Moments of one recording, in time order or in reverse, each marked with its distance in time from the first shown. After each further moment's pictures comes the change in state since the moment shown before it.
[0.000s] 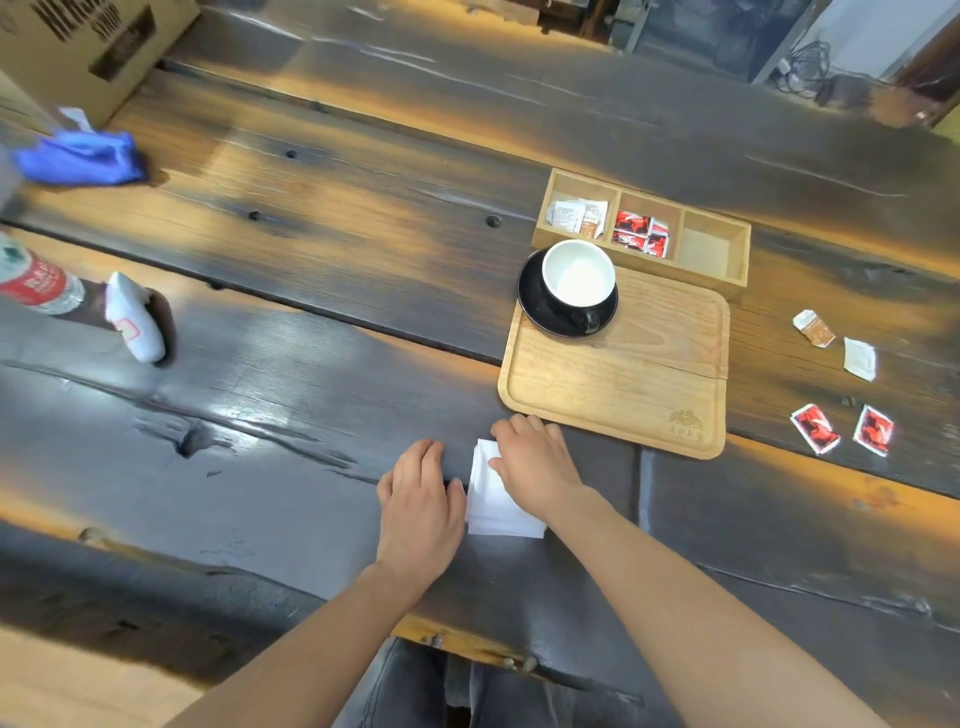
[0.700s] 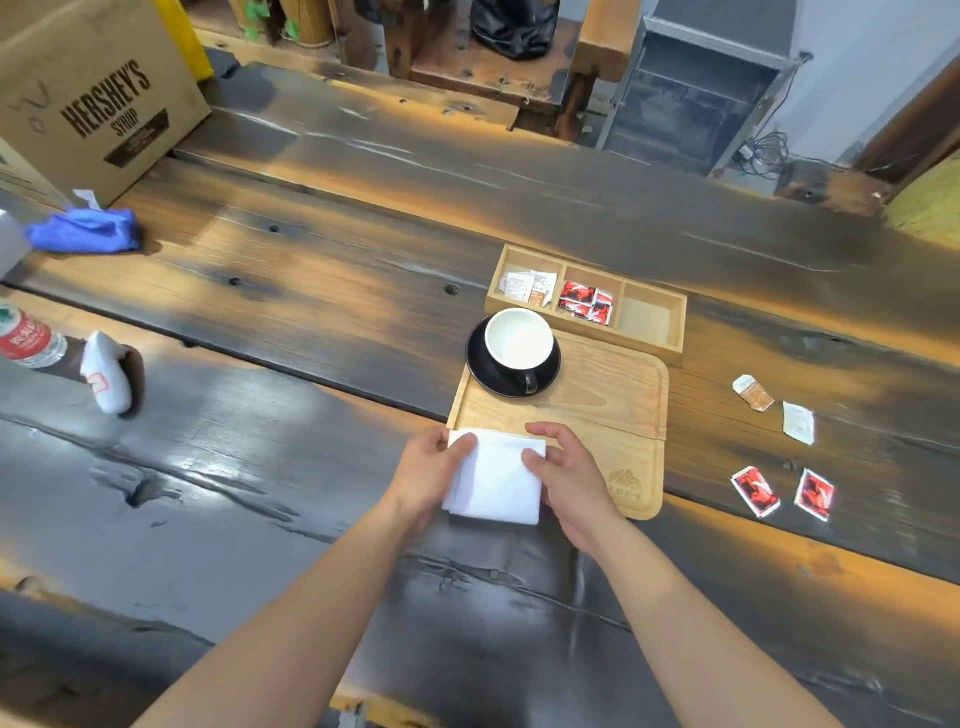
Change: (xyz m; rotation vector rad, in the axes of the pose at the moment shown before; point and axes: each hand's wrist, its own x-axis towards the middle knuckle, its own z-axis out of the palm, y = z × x) left_hand 0.097 0.111 -0.025 -1.007 -0.230 -0.464; right_hand -0.034 0.095 -0.077 1.541 0.103 0.365
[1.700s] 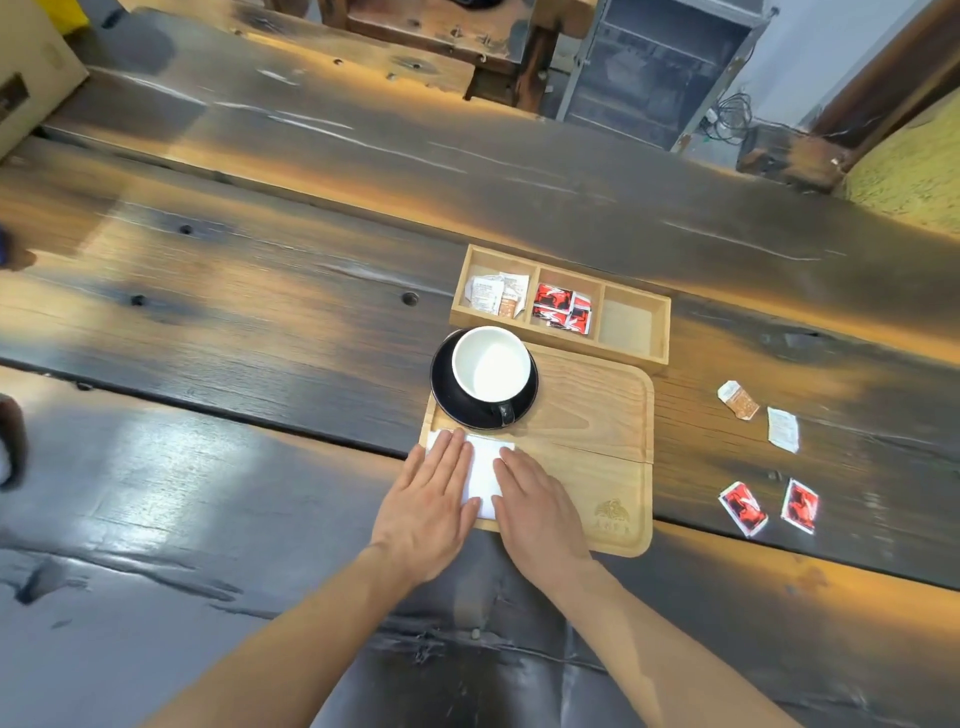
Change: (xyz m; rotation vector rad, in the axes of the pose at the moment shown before) left_hand 0.069 -0.039 0.016 1.488 -0.153 0.758; right_hand 0.061 0.042 -0.004 -1.431 0.093 -0.442
